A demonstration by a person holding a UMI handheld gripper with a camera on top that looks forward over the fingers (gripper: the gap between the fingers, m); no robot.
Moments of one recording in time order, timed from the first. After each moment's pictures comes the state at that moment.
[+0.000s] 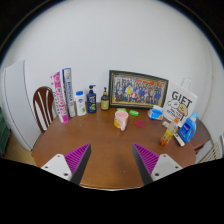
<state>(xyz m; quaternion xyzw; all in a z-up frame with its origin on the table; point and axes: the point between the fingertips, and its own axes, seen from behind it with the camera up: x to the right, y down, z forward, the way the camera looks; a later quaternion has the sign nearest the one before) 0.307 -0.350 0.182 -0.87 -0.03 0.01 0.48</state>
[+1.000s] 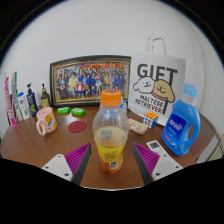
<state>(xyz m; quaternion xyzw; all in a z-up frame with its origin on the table) 0.671 -0.125 -0.012 -0.85 0.03 0.00 0.53</state>
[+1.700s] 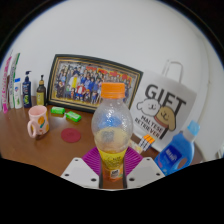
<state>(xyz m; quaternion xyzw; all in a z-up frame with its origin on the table) 0.664 -0.070 0.032 -0.83 -0.03 -0.11 0.54</state>
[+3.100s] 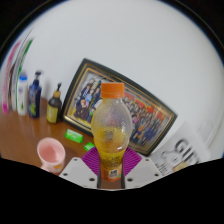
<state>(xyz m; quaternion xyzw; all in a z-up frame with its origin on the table) 0.507 0.077 0.122 -0.81 -0.17 -0.15 0.54</state>
